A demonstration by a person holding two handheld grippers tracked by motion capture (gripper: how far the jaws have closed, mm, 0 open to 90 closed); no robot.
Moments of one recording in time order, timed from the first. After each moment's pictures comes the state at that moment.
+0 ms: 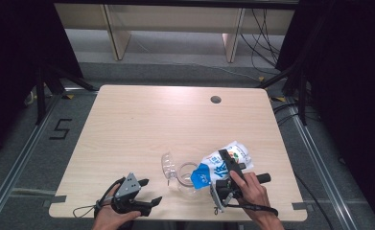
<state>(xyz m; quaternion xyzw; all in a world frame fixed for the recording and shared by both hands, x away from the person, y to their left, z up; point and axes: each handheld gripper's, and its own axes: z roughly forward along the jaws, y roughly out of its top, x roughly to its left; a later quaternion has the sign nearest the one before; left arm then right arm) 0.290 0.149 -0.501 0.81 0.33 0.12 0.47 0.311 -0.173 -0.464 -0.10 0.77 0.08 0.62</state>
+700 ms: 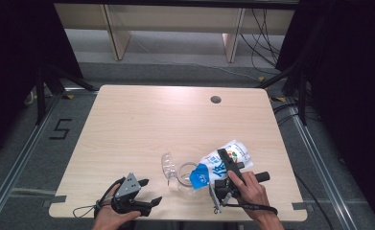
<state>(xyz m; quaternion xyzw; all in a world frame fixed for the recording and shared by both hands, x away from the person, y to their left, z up) 0.289 0.149 -0.502 0.81 0.33 0.11 0.47 0.312 -0.170 -0.466 -0.11 0.77 0.06 0.63</state>
